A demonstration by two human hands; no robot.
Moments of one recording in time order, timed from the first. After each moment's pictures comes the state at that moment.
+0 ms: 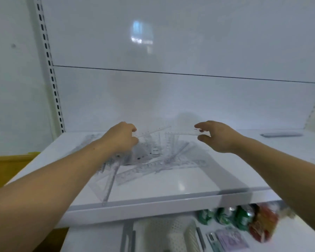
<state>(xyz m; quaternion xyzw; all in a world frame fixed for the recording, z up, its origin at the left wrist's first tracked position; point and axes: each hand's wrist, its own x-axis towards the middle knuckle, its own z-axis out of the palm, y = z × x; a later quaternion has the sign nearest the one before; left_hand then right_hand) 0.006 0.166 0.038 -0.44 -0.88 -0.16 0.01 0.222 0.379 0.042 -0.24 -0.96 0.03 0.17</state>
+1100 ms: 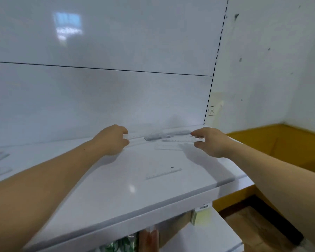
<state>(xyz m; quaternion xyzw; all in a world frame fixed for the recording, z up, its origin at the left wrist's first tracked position) 0.256 0.570 0.014 -0.53 -0.83 -0.16 0.00 0.528 0.719 0.020 -0.39 -0.90 0.08 0.15</state>
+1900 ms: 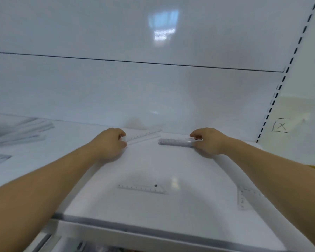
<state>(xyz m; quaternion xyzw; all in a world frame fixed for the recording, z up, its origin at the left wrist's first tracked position) 0.289 0.584 -0.004 -0.28 -0.94 -0.19 0.01 0.428 0.868 0.003 -0.15 -0.98 0.08 0.05</state>
